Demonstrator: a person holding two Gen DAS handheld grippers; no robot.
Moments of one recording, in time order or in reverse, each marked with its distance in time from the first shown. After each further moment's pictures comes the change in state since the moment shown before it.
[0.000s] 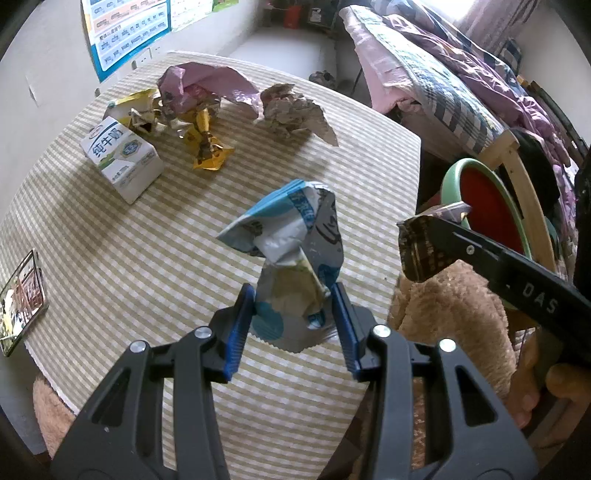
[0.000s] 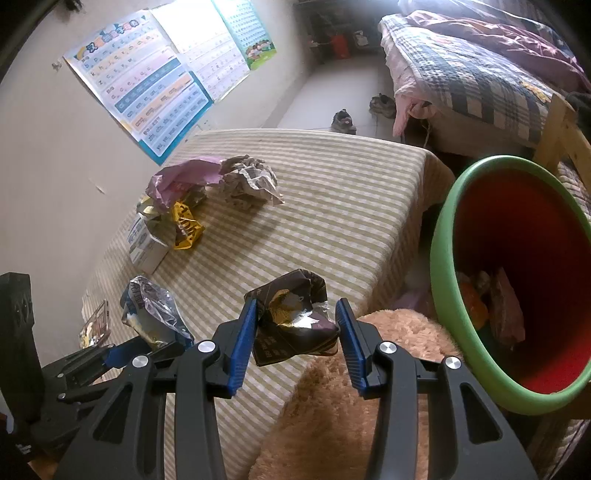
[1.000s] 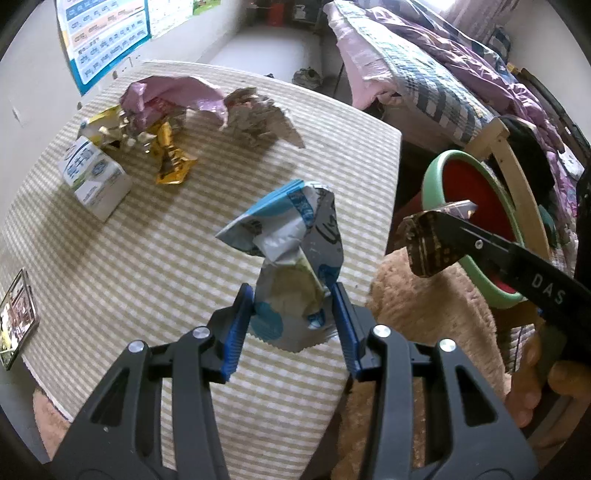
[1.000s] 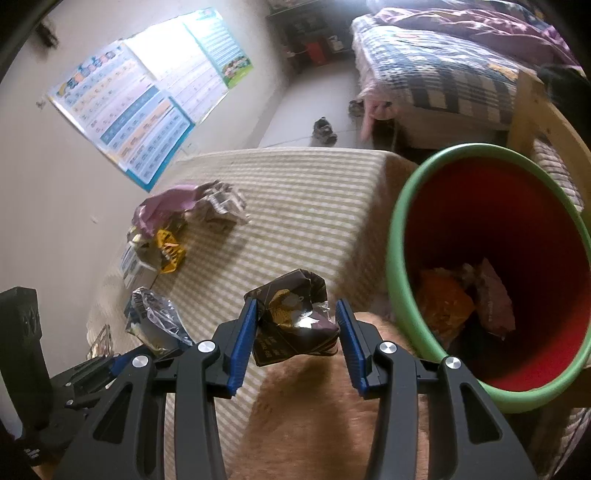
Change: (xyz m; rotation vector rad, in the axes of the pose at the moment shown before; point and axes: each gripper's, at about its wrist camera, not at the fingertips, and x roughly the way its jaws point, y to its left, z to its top) left arm 0.006 -0.031 0.010 0.050 0.010 -0.015; right arm -0.020 -0.044 0.002 0.111 -0.050 0.002
